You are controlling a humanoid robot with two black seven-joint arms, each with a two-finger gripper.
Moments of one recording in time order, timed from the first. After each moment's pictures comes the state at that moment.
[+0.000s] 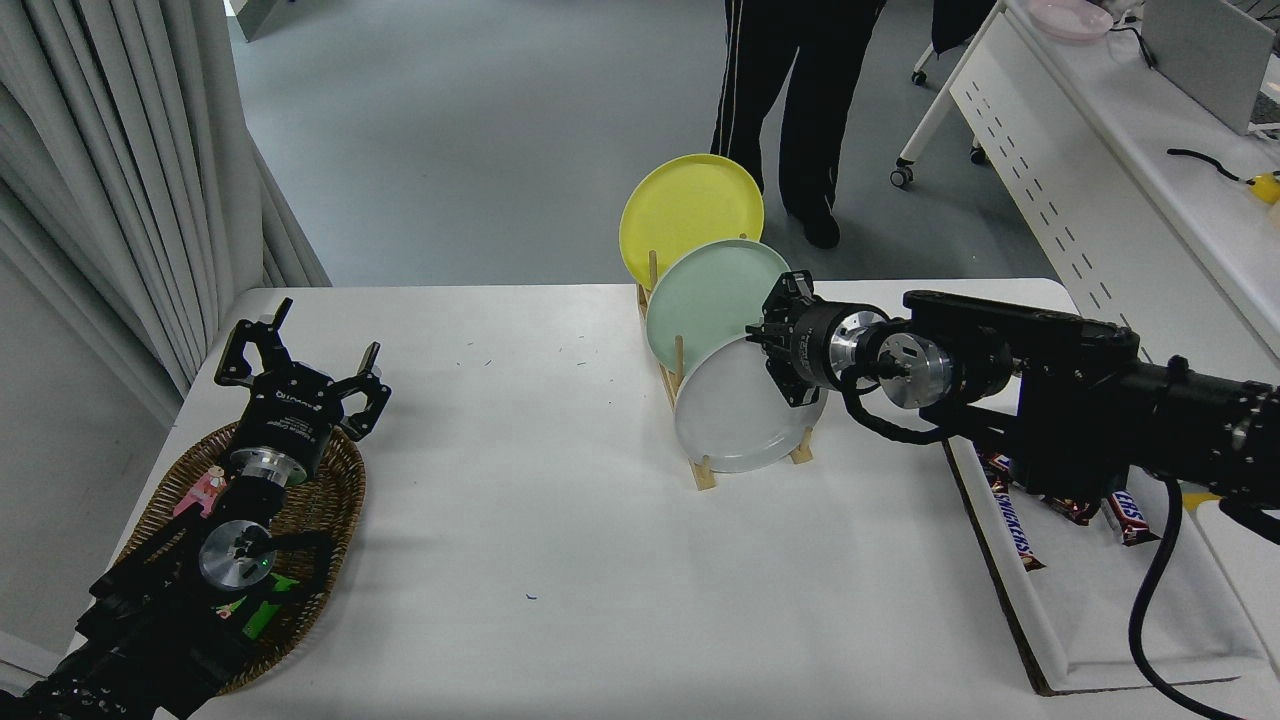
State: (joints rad) left arm -0.50 0.25 -1.08 -0.52 0.11 -0.57 -0.44; right arm 1.29 -0.28 -0.15 0.98 0.39 -0.30 -0.11
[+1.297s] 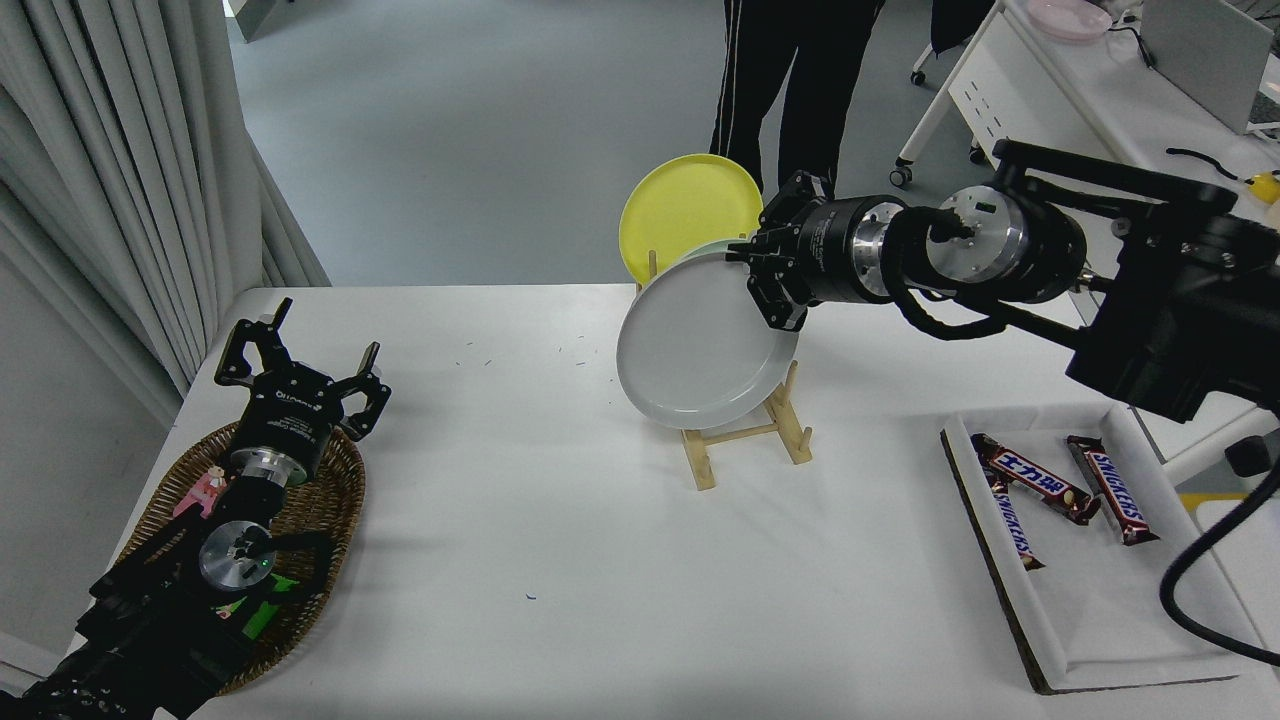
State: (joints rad) left arm -0.50 0.25 -1.08 -0.52 0.11 -0.57 -0.44; right arm 1.41 -0.44 0.16 1.24 0.78 -0.57 -0.26
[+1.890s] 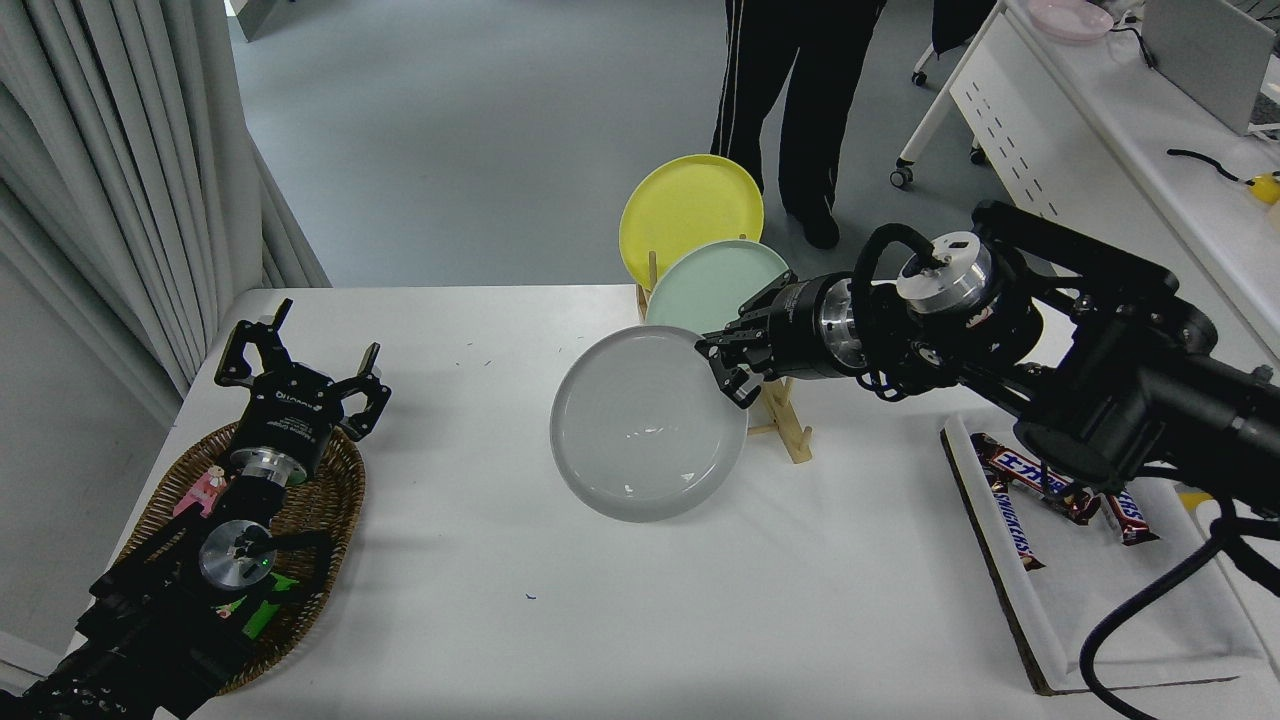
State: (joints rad) left arm -0.50 0.25 -1.08 -0.52 0.11 -0.57 -0.44; right arm 1.03 -0.34 0.45 1.23 0.89 -0.77 -0.25
